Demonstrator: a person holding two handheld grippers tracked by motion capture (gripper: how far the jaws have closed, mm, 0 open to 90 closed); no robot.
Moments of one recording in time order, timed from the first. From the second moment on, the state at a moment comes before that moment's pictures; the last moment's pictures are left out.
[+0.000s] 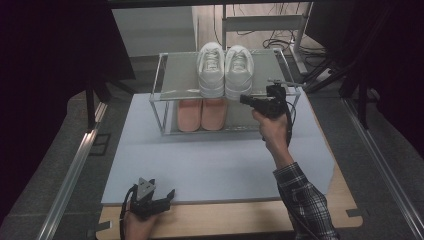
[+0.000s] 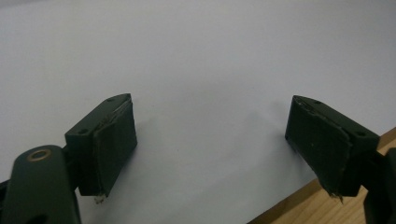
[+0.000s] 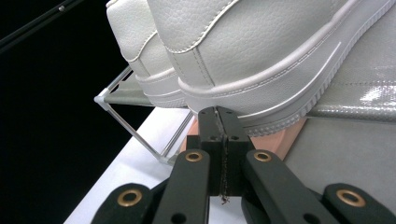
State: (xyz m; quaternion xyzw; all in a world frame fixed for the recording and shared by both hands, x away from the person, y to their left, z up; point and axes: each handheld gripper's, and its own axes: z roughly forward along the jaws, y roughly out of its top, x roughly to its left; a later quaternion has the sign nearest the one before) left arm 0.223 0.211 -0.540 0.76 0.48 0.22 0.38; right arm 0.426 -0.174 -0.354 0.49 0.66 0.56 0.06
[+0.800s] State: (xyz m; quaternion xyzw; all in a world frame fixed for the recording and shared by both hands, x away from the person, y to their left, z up) left arm 0.223 0.212 -0.539 0.76 0.48 0.22 0.38; right arm 0.404 -0.185 -0.364 0.47 0.68 0.56 0.06
